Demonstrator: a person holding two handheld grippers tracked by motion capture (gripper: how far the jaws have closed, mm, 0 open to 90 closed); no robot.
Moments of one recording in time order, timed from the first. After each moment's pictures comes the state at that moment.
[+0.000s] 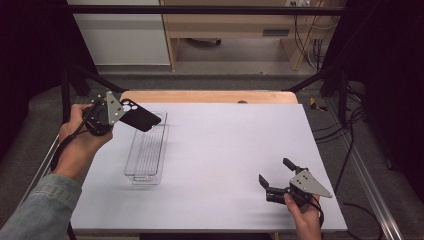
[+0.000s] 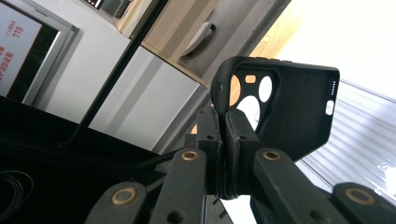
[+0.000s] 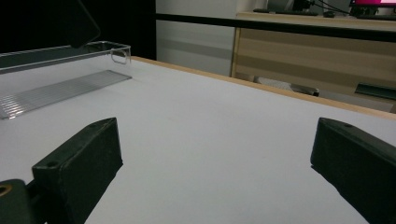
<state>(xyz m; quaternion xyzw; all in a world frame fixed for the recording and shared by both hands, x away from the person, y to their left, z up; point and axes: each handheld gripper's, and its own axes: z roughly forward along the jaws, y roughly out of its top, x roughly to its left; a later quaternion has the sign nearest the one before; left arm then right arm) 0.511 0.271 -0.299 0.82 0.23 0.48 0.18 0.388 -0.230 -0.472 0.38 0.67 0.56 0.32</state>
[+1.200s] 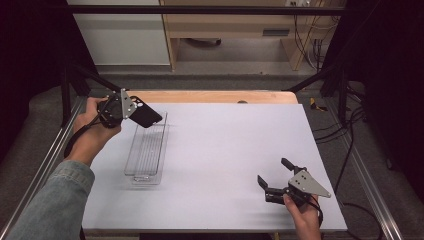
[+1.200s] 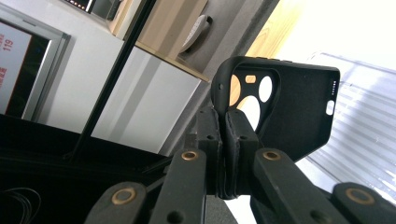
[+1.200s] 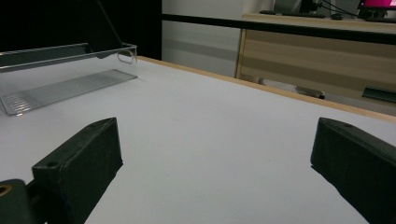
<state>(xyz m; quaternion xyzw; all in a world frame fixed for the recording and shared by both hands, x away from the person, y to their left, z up) 0.550 0.264 -0.322 0.84 0.20 0.48 0.14 0.389 -0.228 -0.473 0.36 0.67 0.56 0.32</state>
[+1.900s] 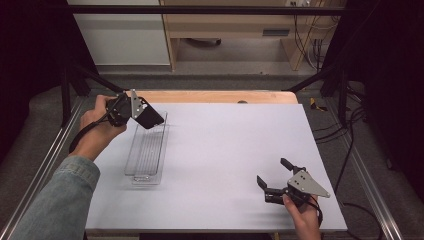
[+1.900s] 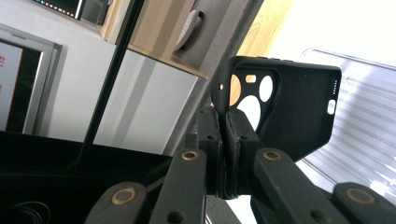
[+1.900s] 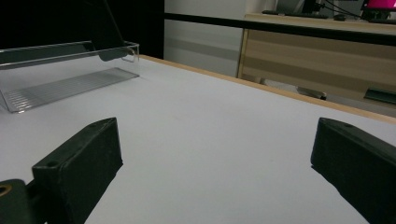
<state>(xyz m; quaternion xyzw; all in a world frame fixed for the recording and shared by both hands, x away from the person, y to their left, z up) 0.561 0.250 -0.326 0.86 0.16 0.48 0.11 0.389 -0.227 -0.473 0.36 0.67 0.56 0.32</state>
